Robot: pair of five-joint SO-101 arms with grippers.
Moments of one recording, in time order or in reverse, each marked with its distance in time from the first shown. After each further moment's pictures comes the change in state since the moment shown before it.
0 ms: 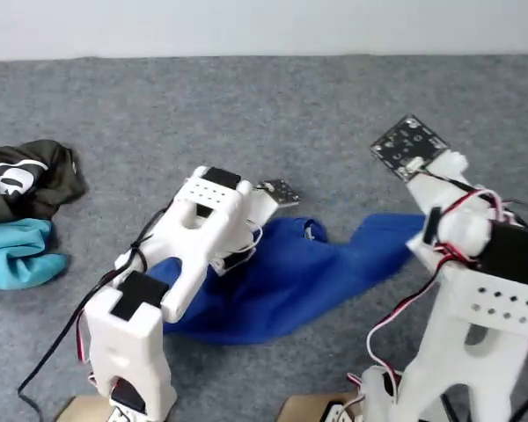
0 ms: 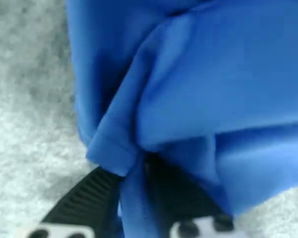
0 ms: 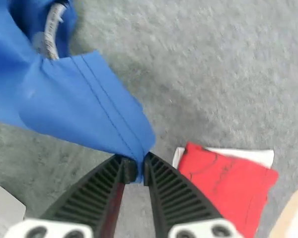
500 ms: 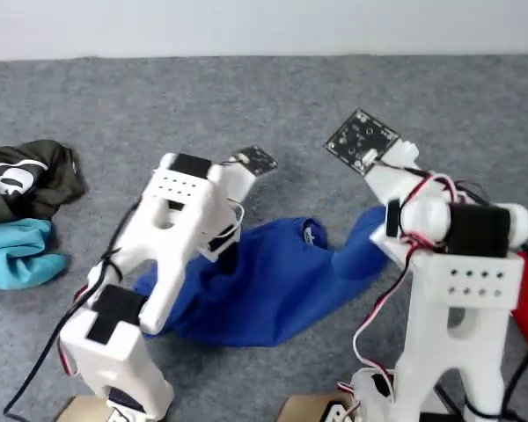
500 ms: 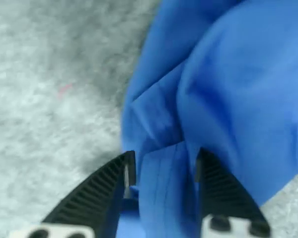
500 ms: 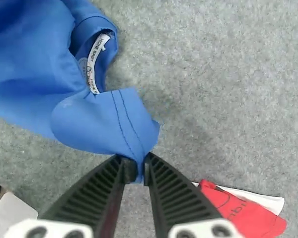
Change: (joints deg) left arm -3.3 -5.5 0.8 -1.4 2.8; right arm -14.3 2.6 -0.4 0.0 -4.7
